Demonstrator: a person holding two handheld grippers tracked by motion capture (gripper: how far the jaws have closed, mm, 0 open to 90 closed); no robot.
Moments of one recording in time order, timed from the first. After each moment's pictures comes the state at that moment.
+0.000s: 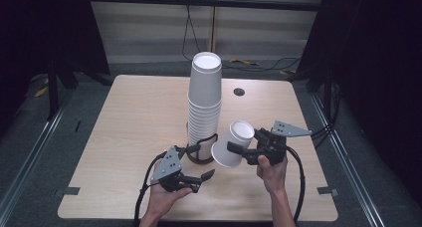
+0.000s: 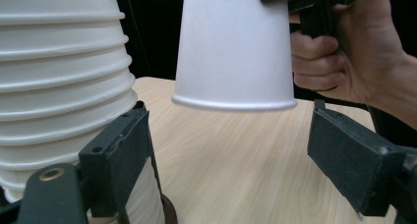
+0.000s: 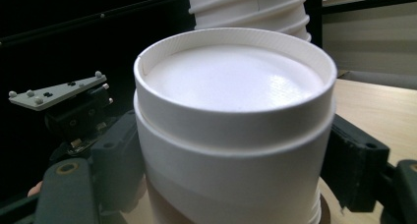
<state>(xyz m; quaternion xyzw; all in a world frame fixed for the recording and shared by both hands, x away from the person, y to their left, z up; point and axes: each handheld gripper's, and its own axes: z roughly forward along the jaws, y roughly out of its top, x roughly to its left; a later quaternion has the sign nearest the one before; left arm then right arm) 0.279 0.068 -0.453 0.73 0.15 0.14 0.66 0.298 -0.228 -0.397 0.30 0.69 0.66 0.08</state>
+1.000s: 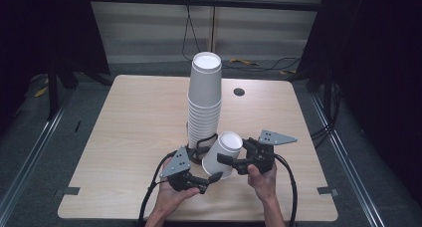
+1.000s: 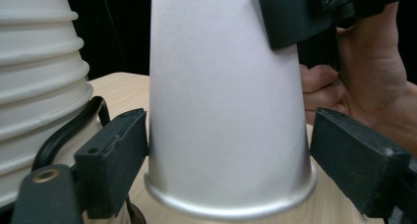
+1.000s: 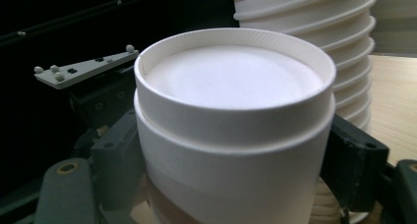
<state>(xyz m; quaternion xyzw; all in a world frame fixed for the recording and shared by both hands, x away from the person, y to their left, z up) 0.287 0.049 -0.464 0.74 0.13 0.09 0.66 0.293 -0.206 -0.423 0.29 0.70 0.65 0.04</state>
